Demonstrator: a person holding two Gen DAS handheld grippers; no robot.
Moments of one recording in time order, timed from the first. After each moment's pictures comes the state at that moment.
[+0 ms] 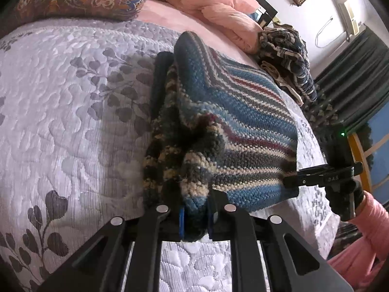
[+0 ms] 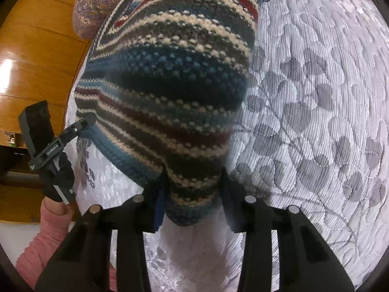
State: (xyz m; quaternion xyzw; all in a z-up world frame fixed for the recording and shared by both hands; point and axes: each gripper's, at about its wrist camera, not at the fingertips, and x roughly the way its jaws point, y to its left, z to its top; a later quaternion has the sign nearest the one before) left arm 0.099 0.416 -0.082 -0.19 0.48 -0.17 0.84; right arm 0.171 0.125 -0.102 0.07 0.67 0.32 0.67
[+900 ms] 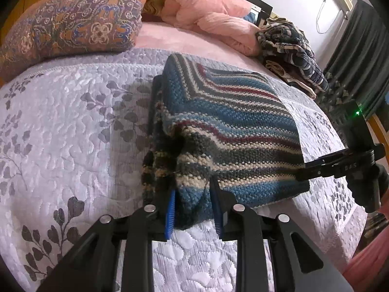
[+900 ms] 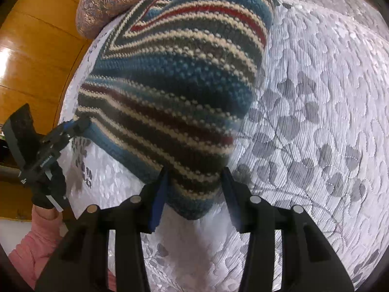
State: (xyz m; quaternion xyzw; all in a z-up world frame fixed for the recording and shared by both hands) left arm 0.075 0.385 -0.050 -0.09 0.45 -0.12 0.88; right arm 0.157 0.129 -0.080 0.03 0.65 0.31 0.69
